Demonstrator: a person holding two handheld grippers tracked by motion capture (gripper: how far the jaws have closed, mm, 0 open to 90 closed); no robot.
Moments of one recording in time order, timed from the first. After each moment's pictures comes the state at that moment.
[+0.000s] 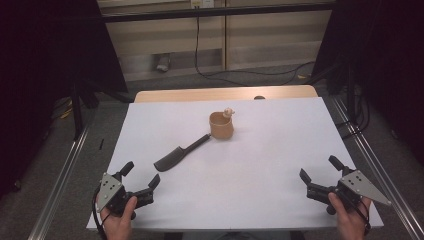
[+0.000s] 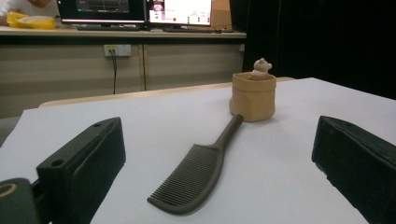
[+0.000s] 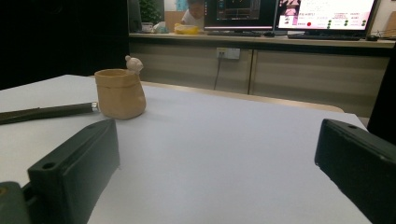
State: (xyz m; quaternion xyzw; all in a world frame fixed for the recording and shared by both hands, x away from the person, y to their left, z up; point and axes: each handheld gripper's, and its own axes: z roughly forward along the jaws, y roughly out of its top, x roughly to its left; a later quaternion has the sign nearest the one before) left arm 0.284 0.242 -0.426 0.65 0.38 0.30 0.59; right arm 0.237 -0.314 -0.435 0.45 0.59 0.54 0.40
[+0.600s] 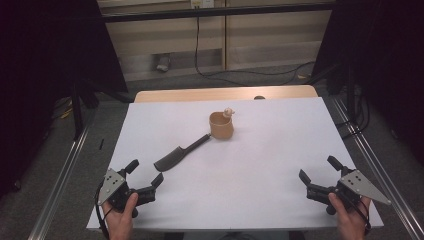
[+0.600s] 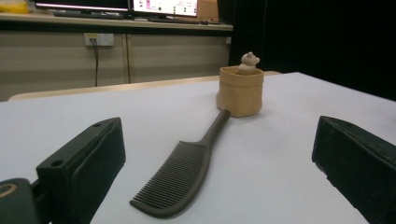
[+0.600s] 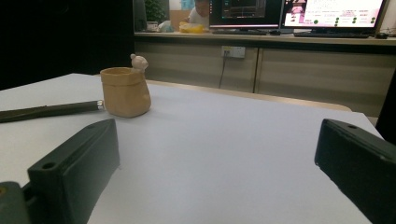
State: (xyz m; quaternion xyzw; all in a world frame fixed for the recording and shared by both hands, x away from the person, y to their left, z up) left arm 0.296 0.237 -0.425 0.67 0.37 0.27 0.59; right arm 0.238 -0.315 -0.437 0.45 0.60 0.54 0.39
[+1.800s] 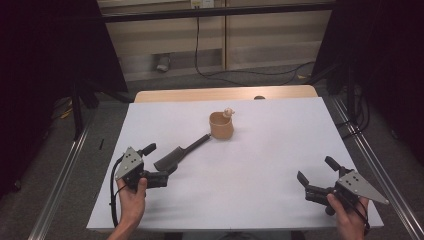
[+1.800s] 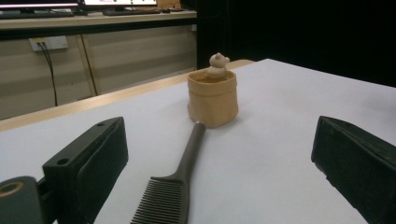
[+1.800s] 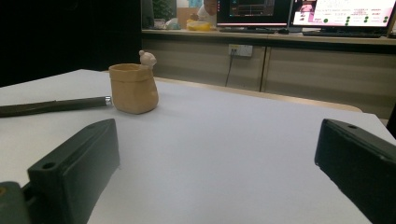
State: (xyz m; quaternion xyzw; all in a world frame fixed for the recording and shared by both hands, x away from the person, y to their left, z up) left arm 0.340 0.207 -0.403 0.72 0.30 0.24 0.58; right arm 0.238 -0.312 -0.438 0.44 0.61 0.54 0.38
